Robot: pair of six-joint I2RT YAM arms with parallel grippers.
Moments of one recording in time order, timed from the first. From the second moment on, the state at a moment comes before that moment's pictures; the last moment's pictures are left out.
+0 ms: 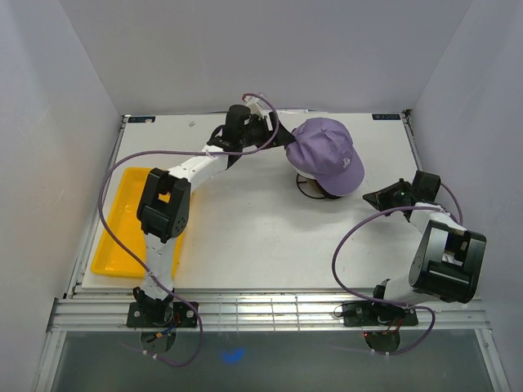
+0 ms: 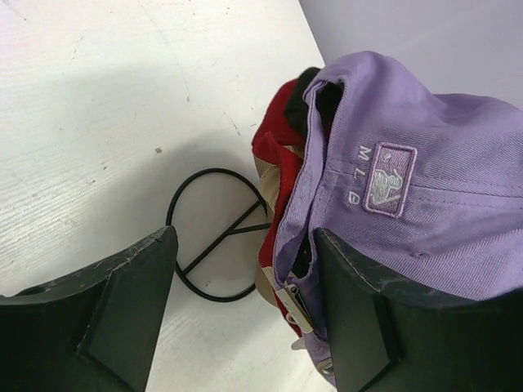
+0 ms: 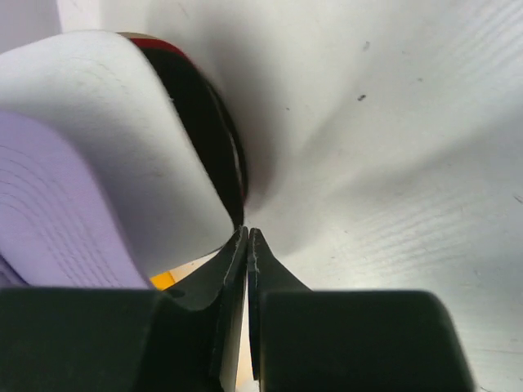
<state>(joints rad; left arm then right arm) -0.49 2.11 1.69 0.11 0.42 -0.61 -0.30 1.43 0.68 -0.06 -0.54 0.88</state>
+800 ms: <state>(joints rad) -0.41 2.03 1.59 0.22 0.52 -0.73 -0.30 1.43 0.73 -0.12 -0.55 0.85</state>
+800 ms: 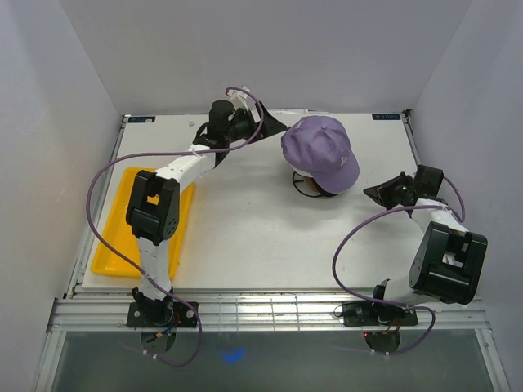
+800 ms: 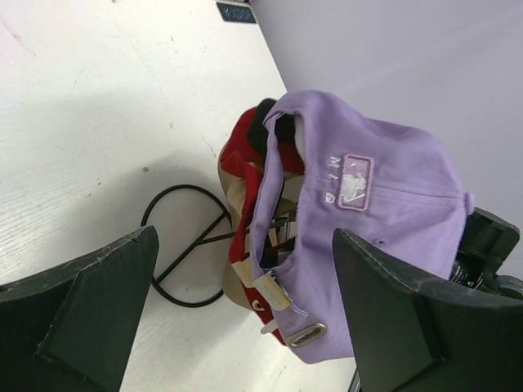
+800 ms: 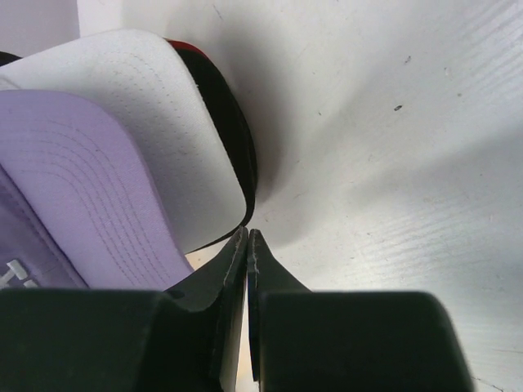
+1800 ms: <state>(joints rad) -0.48 1.97 1.55 0.24 0.45 -0.78 -0.13 1.48 1.24 -0.26 -0.54 0.75</state>
